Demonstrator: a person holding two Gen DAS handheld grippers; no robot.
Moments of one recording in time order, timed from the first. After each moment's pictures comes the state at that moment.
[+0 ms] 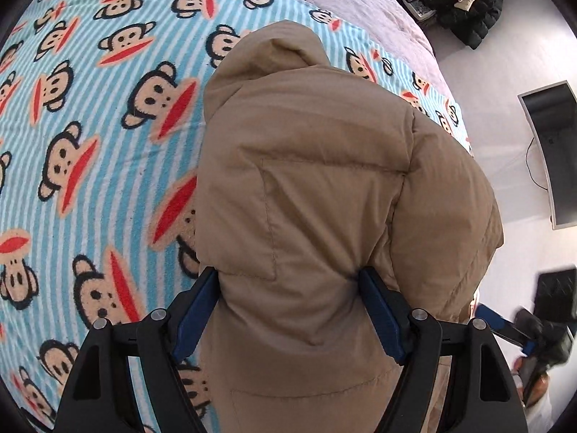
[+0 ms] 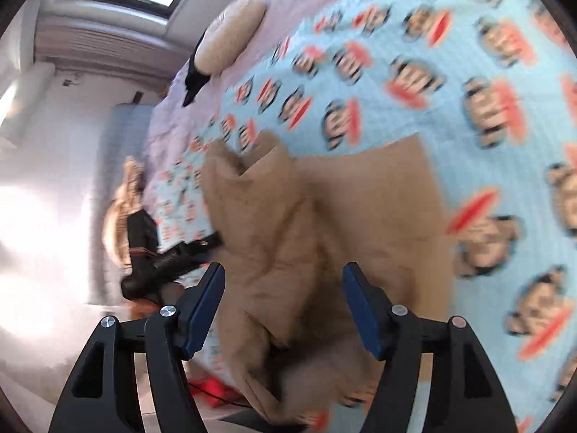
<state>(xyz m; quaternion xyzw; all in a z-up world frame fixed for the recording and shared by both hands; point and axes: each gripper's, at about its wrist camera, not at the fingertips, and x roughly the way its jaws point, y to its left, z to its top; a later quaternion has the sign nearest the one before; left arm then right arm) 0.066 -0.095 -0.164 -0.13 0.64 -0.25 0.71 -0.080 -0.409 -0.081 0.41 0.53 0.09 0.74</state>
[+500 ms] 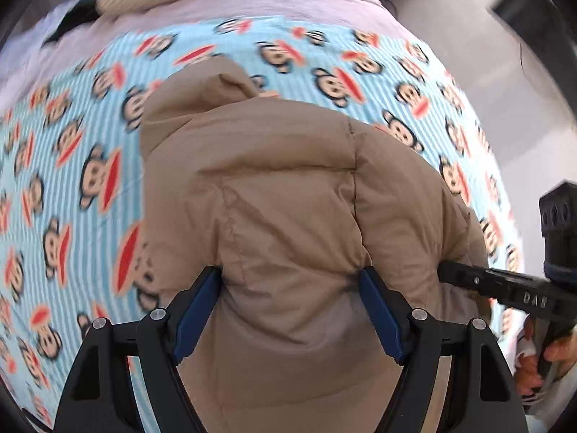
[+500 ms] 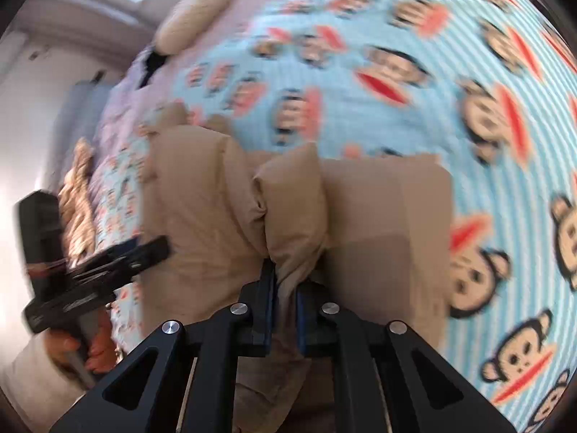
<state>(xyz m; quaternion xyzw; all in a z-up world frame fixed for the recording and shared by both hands) 0.031 -0.224 -0.126 0.07 0.59 -0.28 0.76 -0.099 -0.427 -0.123 0.32 0.57 0.01 0.75</state>
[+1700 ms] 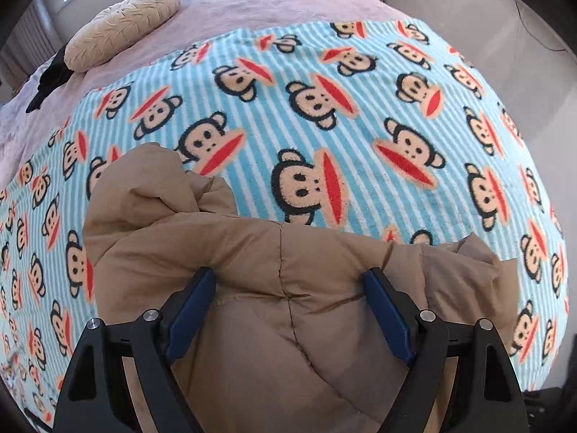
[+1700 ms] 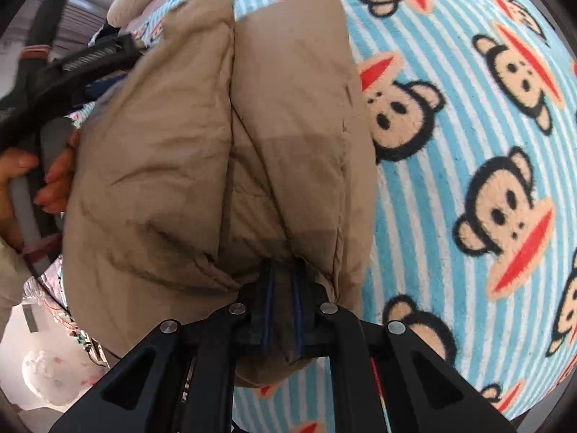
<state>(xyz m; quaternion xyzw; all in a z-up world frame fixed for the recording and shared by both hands) 0.067 -0.300 -0.143 0.14 0.55 -0.27 0.78 -0.191 -0.429 -0.175 0.29 0.63 -0.05 0.72</state>
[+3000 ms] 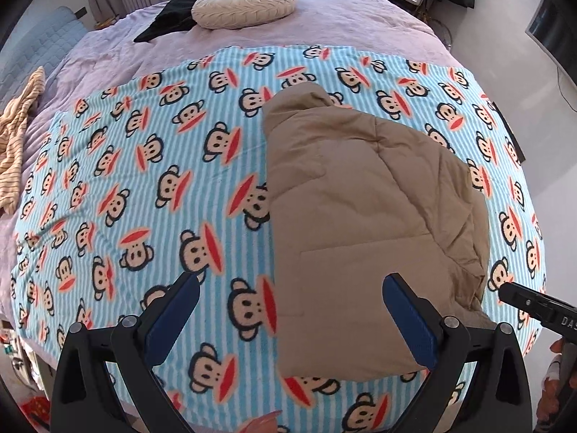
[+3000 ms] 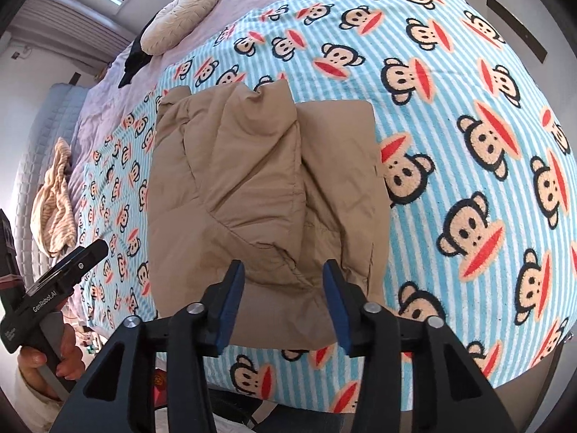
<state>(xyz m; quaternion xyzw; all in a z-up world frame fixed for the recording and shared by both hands) -0.051 -0.119 -0.042 0.07 0.57 -0.14 0.81 -0.190 -0.405 -0.057 0.28 0.58 -0.05 0.76</state>
